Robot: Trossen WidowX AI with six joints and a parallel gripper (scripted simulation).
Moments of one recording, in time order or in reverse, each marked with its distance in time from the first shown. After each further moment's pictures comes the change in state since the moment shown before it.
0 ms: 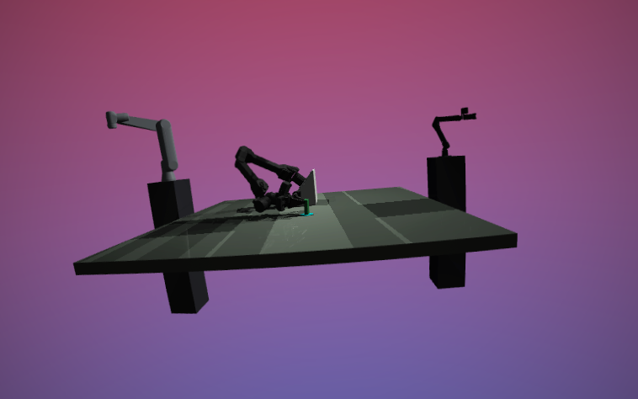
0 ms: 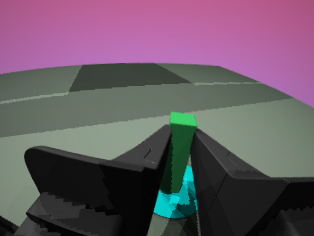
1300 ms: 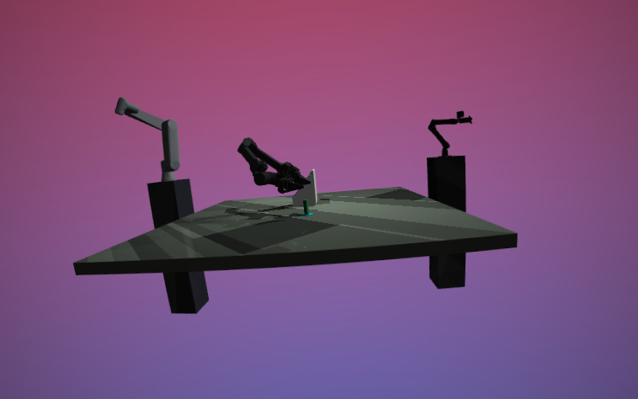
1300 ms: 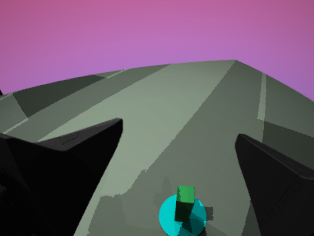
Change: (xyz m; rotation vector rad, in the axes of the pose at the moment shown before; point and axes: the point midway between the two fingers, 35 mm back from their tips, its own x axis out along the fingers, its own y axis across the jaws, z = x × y) arm 0.001 0.007 0.080 0.092 0.128 0.090
